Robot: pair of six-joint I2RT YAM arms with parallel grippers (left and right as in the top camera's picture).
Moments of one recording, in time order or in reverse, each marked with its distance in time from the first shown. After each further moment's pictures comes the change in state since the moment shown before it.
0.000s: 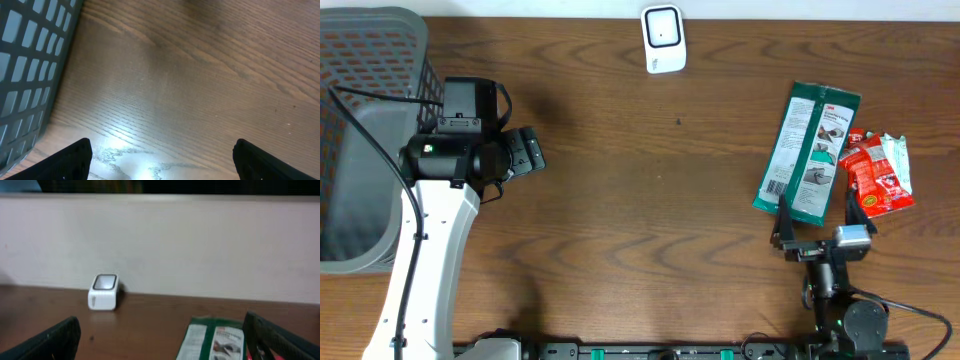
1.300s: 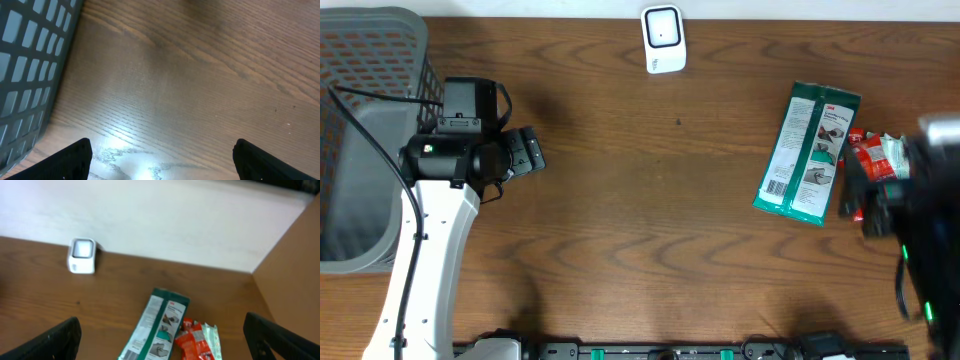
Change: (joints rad) left arm 0.000 0.000 0.000 0.000 0.000 0.000; right arm 0.114 0.774 1.428 -1.114 0.230 -0.106
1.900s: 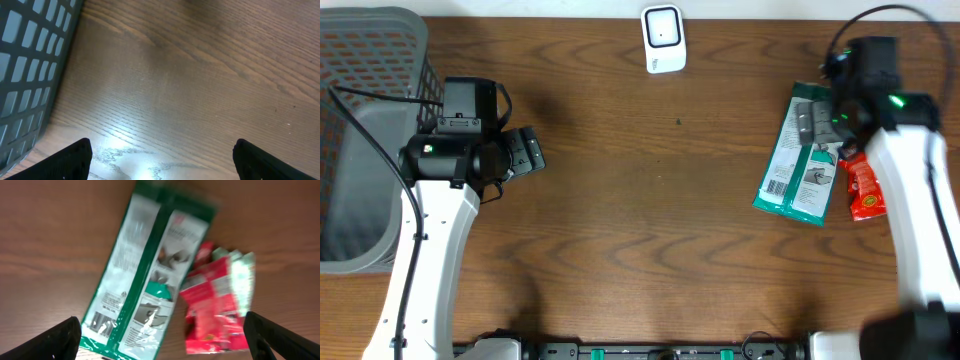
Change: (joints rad) left arm 0.000 0.000 0.000 0.000 0.000 0.000; right arm -0.198 0.768 0.057 -0.030 -0.002 0.001
